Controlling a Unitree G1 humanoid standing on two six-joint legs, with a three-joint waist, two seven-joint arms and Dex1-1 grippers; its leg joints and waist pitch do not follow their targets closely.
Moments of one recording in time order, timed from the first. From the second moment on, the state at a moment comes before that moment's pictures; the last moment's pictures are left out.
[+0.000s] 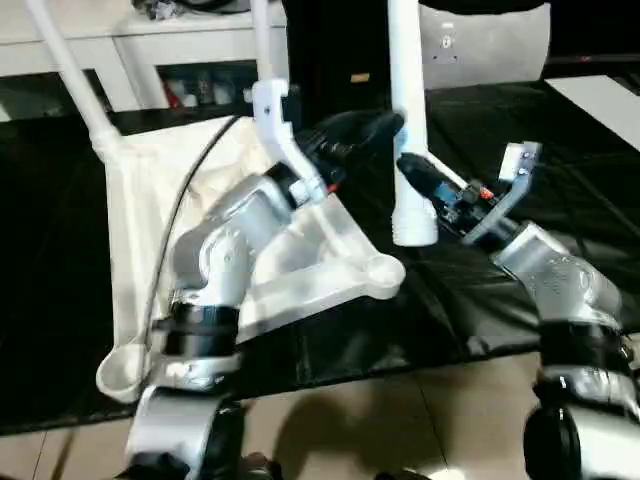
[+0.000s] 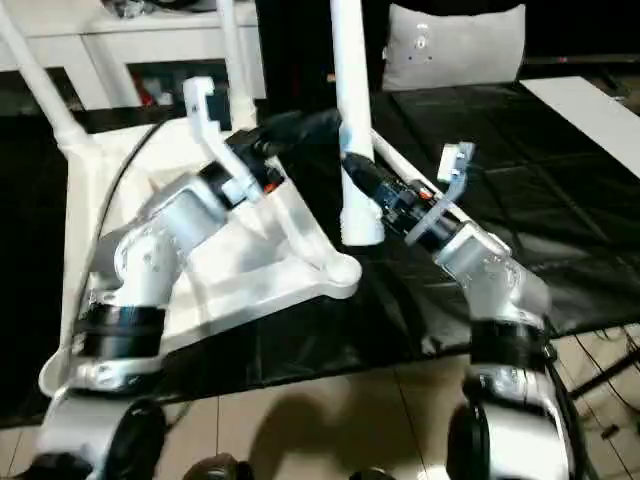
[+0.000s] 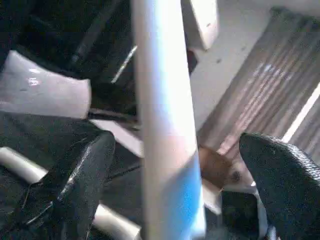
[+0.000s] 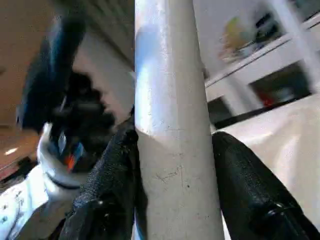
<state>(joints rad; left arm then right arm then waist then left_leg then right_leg) -0.77 -0.10 0.16 0.15 -0.64 0.59 -0.45 -0.59 -0.21 -0.30 0.31 0.70 0.70 0.97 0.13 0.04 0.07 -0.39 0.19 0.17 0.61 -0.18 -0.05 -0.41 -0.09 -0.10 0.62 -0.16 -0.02</state>
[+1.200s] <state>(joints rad) -0.76 -0.13 0.06 0.18 -0.32 0.37 -0.17 -0.51 -0.06 -0.01 0.26 0.22 0.10 0.59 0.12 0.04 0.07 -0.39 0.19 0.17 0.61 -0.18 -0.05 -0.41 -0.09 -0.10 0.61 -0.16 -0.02</state>
